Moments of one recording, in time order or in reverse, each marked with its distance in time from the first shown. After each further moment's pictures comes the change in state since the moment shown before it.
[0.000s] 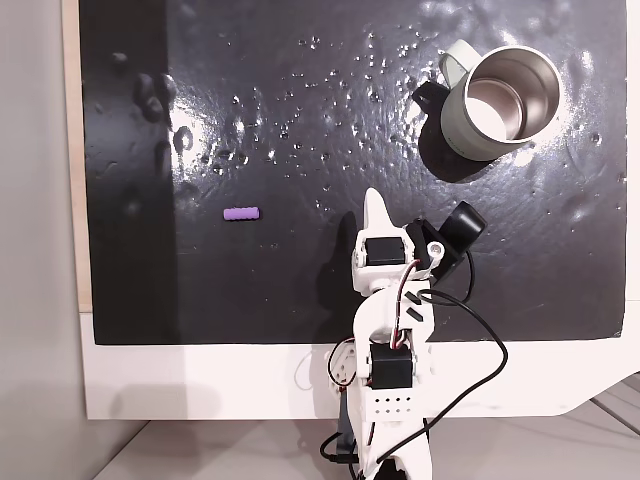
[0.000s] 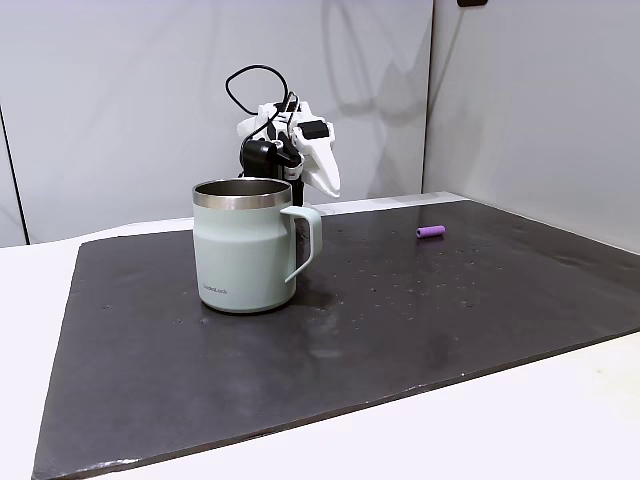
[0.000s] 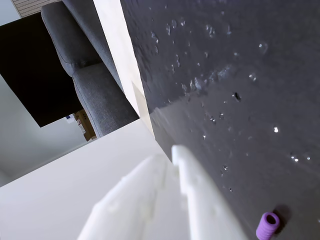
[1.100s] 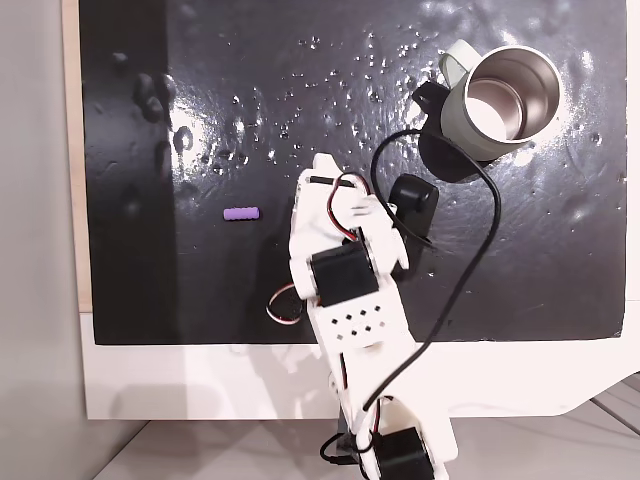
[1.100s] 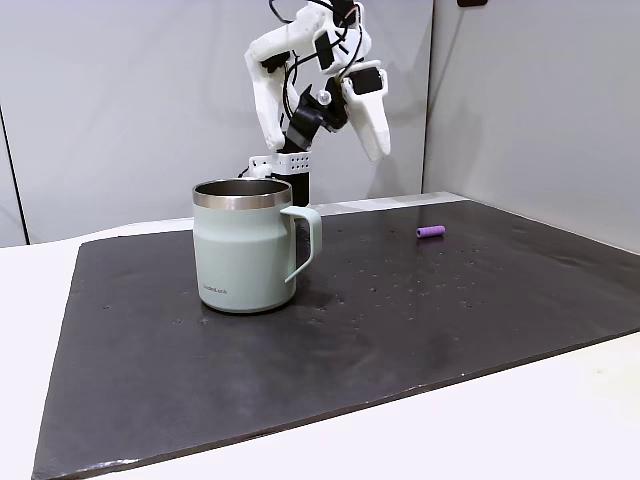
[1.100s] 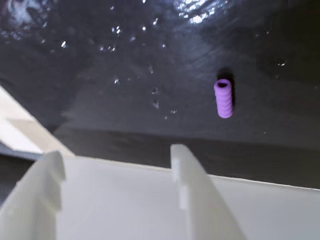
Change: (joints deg) arm -16.9 -77.7 -77.4 43.1 24.7
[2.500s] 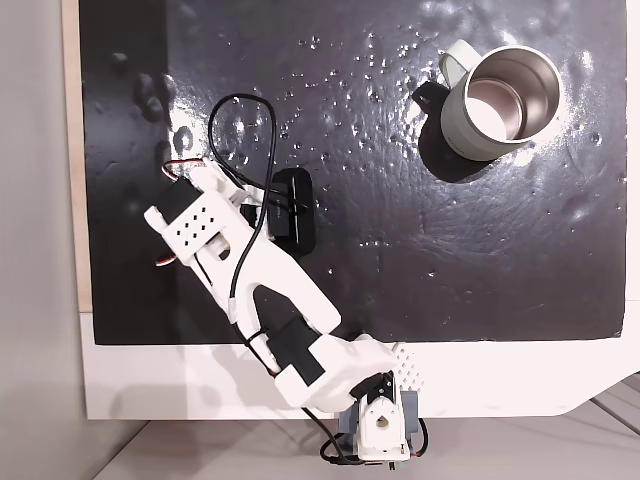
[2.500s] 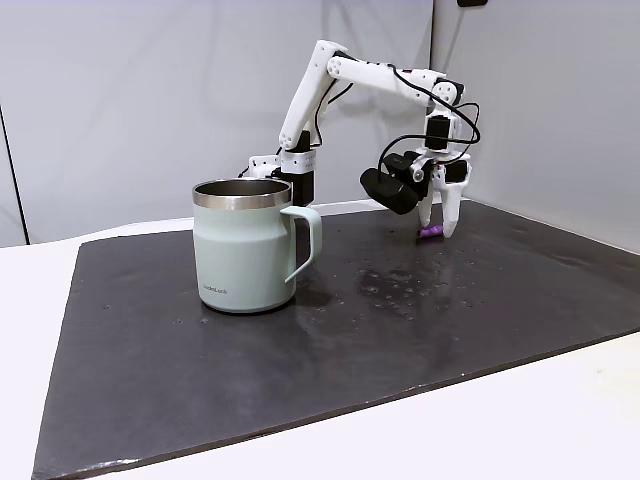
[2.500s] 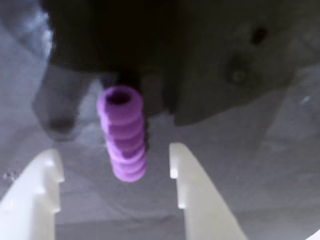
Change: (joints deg) arm -24.4 -48.8 -25.0 -1.1 8.0
